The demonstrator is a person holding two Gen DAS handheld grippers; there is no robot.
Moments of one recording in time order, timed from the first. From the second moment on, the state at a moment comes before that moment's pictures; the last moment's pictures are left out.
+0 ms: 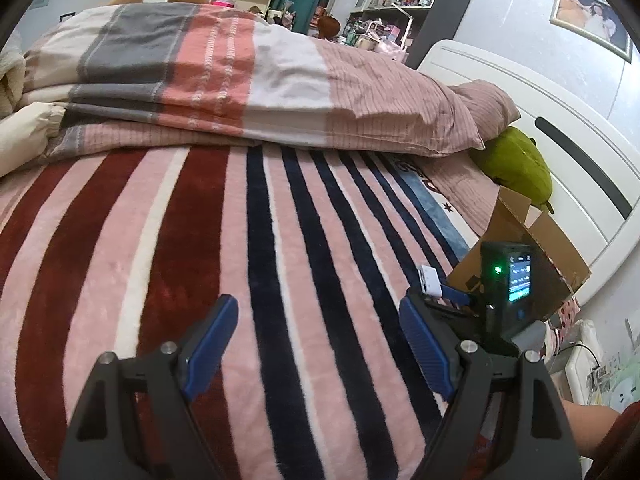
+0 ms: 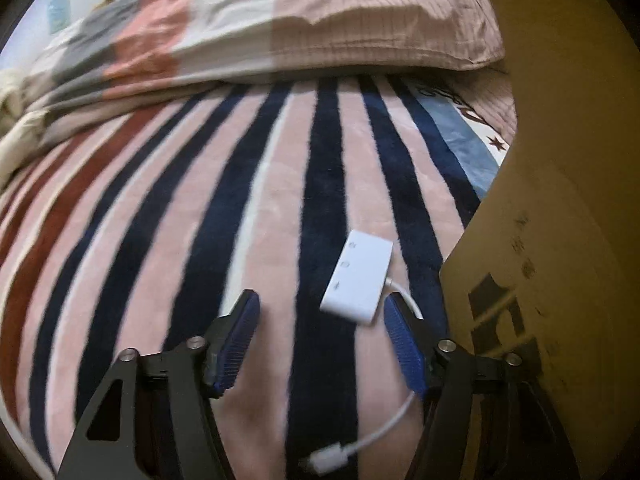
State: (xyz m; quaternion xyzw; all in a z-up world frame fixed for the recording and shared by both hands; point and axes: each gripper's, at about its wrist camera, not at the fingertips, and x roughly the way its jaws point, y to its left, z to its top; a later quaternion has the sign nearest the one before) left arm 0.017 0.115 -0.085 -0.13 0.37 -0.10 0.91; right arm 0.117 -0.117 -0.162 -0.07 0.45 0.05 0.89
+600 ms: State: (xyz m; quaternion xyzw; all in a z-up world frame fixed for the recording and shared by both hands) left arm 0.021 0.112 -0.088 -0.15 0.39 -0.12 0.90; right arm 0.059 -0.061 -0.130 -0.09 0.41 0.31 0.85
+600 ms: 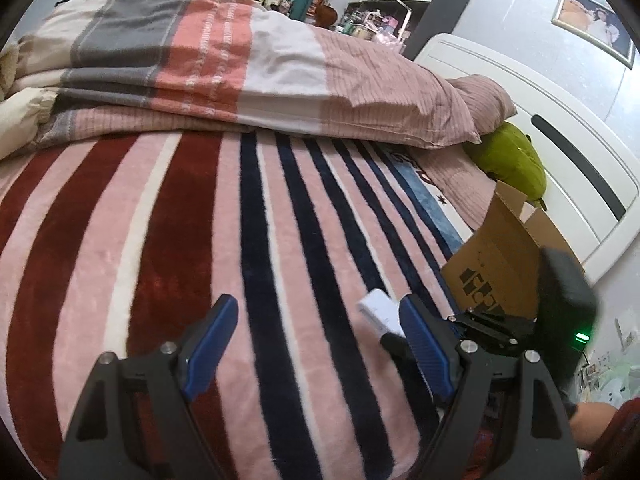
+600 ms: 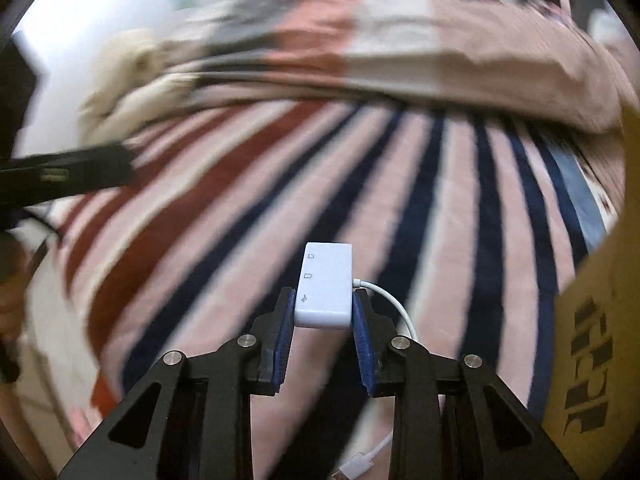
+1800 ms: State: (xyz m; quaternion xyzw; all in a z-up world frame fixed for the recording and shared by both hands) left arm 0.134 -0.167 0.003 -0.04 0.40 -0.34 0.85; right arm 0.091 -0.269 0.008 -0.11 0.31 0.27 0.90
